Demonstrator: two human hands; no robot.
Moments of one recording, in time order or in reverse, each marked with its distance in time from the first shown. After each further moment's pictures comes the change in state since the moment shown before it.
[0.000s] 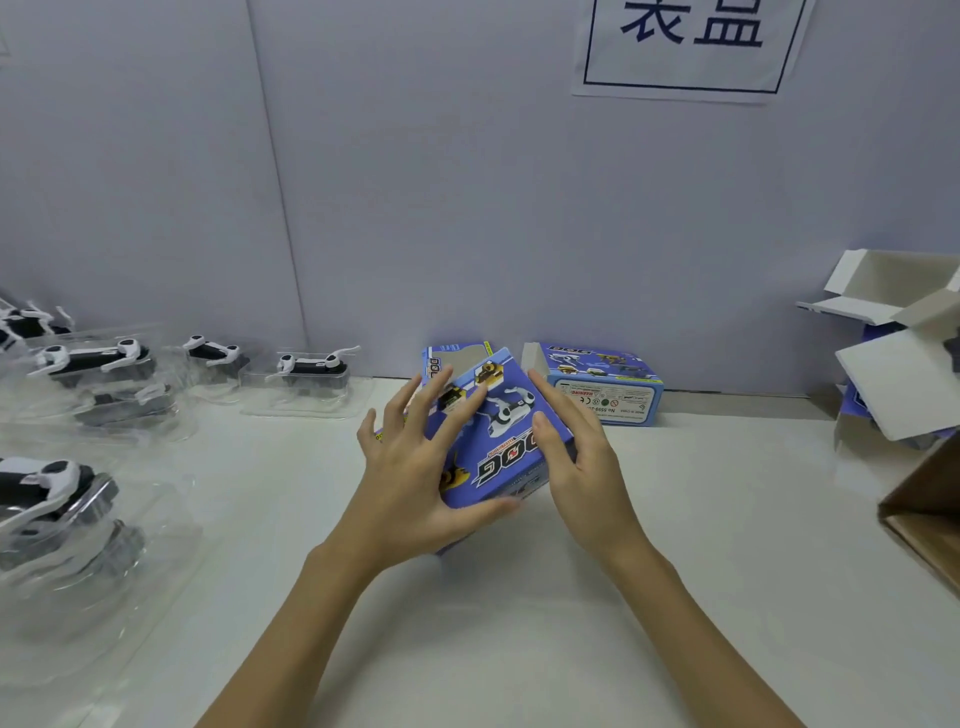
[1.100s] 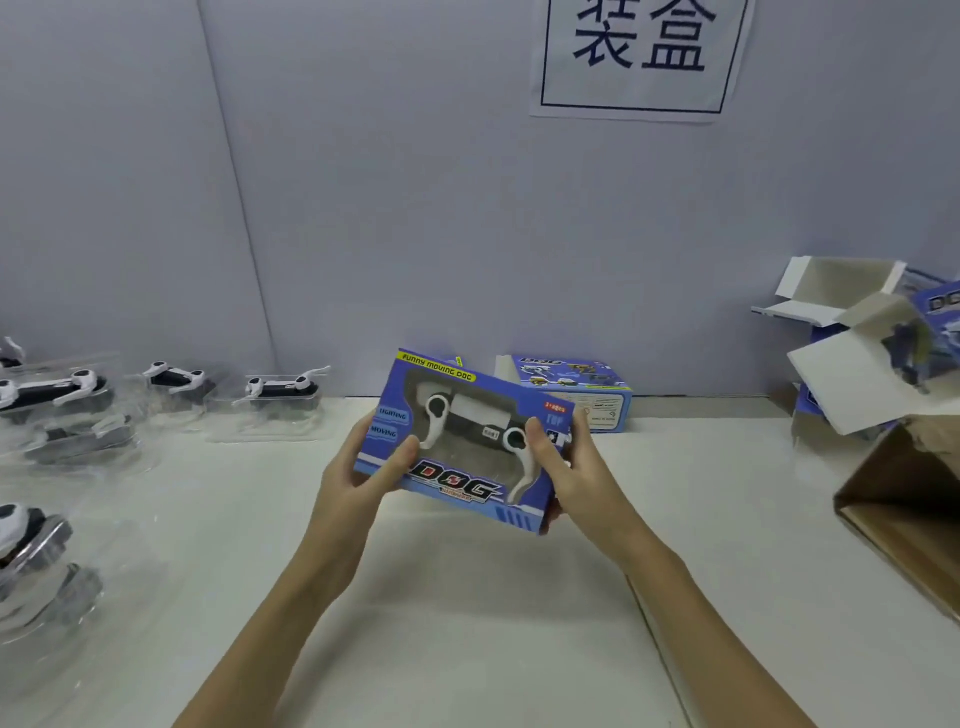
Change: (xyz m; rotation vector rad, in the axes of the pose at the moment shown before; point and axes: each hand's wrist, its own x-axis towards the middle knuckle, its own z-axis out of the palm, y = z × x) left_hand -0.001 -0.019 0.007 -1.132 0.108 -0.450; right_hand 0.009 0.001 -0.032 -0.044 -0.047 0.305
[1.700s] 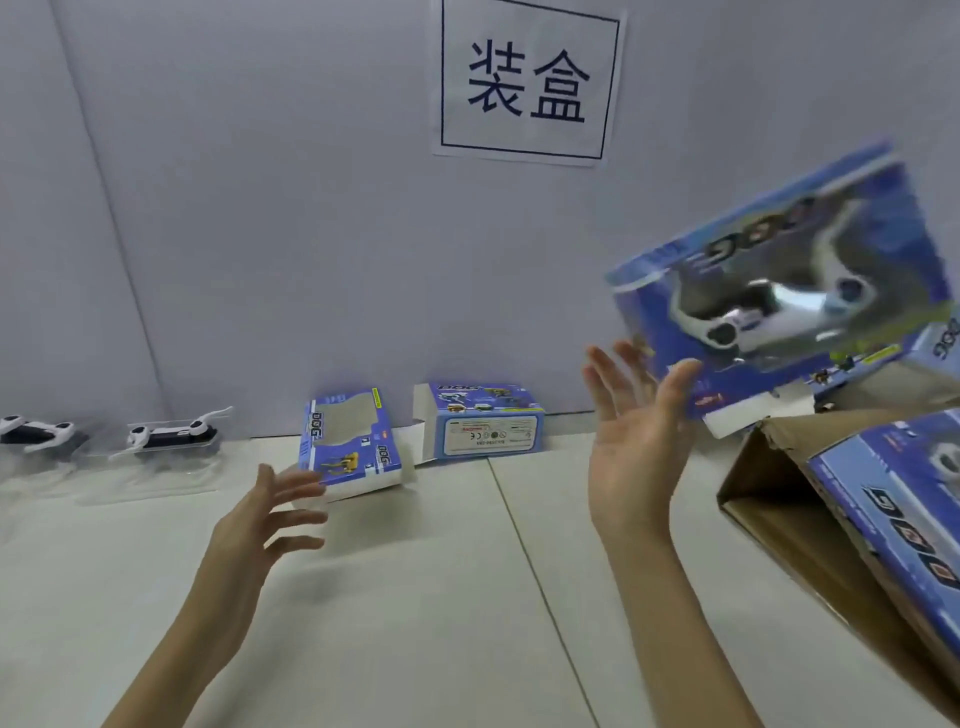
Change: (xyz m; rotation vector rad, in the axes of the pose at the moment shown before) left_hand 0.009 -0.010 -0.011 -0.036 0.050 -0.134; right_hand -0.018 -0.065 -0.069 0.760 0.531 -0.668
